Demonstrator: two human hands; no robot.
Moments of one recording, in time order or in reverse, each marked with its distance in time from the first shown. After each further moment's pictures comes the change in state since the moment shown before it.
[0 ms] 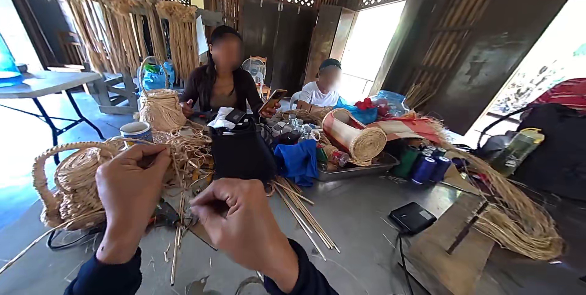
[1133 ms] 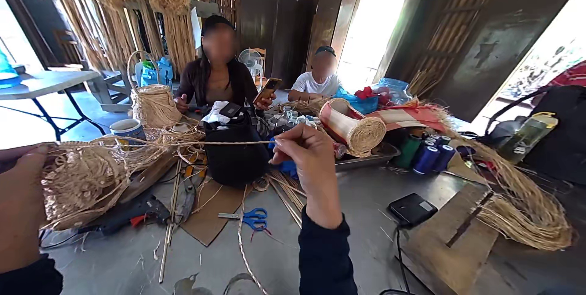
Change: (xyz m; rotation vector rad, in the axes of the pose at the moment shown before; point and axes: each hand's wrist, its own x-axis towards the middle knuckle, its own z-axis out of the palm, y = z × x) left_hand 0.037 -0.026 -0.058 -0.100 0.221 -0.233; right_hand 0.004 0.048 -0.103 0.320 0.460 0.235
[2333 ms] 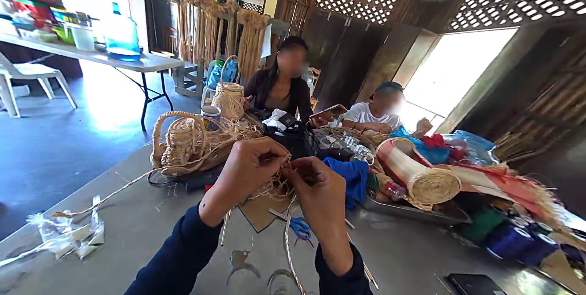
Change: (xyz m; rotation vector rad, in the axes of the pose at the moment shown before) left_hand -0.078 0.044 0.040 -0.353 -0.658 0.461; right_hand -0.043 0.013 0.092 -0.503 -0.192 -0.288
